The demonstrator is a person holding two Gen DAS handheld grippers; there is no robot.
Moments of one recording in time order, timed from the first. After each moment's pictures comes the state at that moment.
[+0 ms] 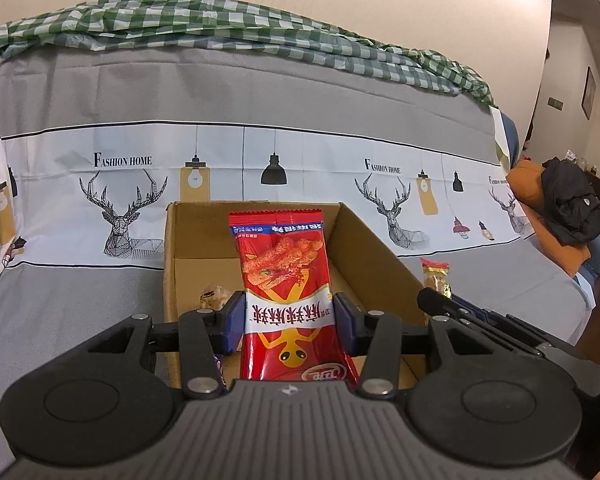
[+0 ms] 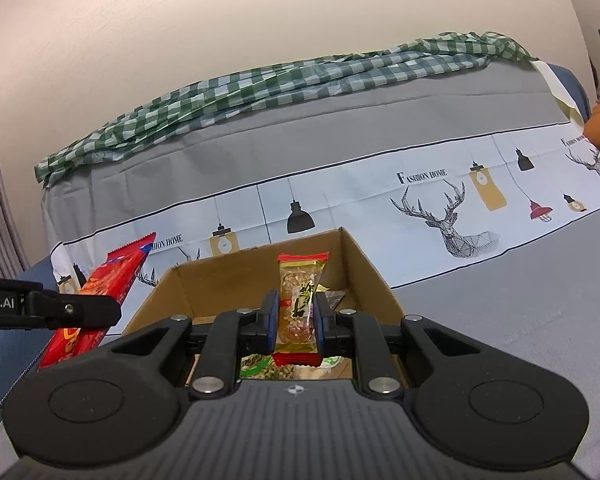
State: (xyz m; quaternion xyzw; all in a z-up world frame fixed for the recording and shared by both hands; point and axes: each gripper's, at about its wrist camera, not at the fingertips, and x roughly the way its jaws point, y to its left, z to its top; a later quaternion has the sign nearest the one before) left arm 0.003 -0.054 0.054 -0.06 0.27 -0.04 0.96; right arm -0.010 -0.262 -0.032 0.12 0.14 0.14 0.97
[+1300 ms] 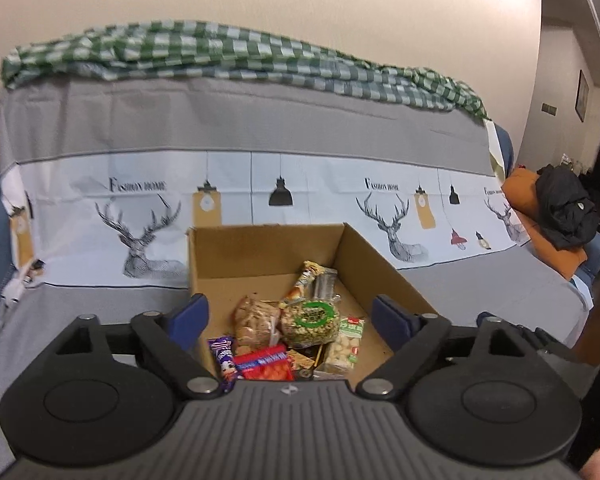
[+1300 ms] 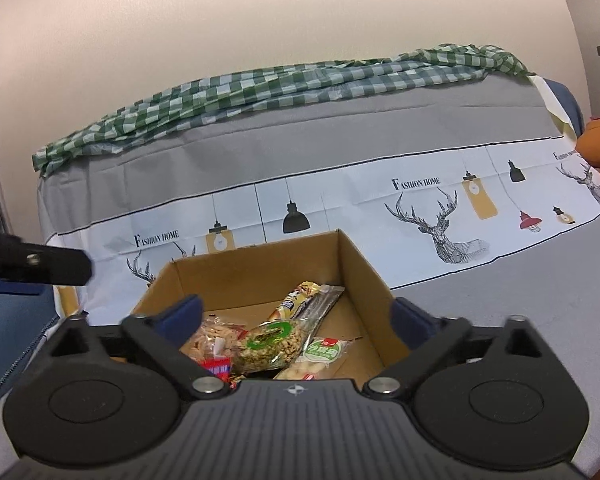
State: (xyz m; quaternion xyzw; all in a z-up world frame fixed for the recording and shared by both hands) left arm -0.038 -0.036 0.083 -0.05 0.24 -0.04 0.97; right arm -0.027 -0.253 -0.024 0.10 0.14 0.12 0.98
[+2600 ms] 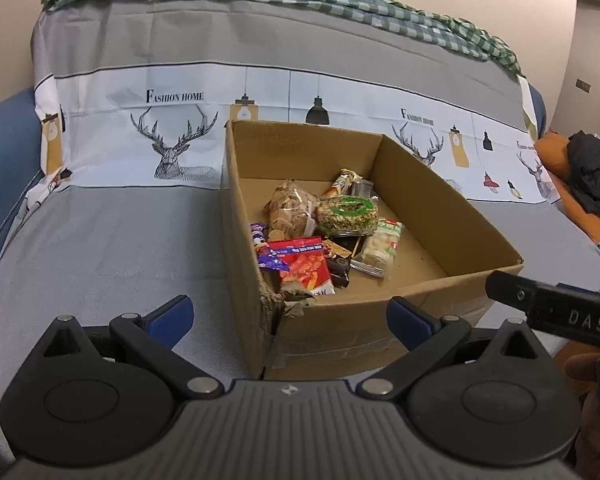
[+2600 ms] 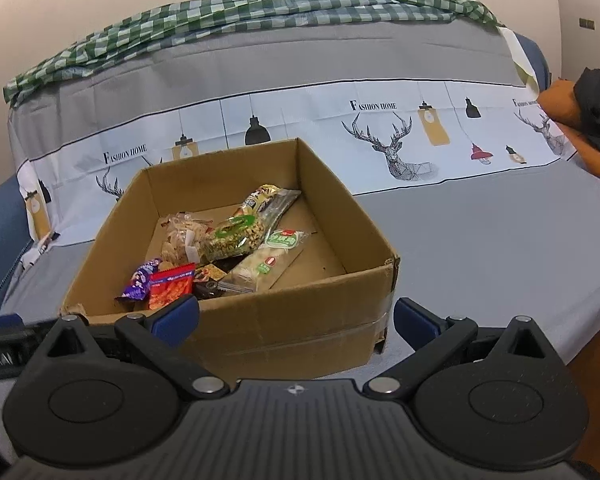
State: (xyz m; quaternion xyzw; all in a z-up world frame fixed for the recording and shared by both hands) left arm -0.073 -0.030 -0.006 -0.05 0.31 0.00 0.95; right arm -0.076 -0.255 -0.042 0.07 0.26 0.07 0.96
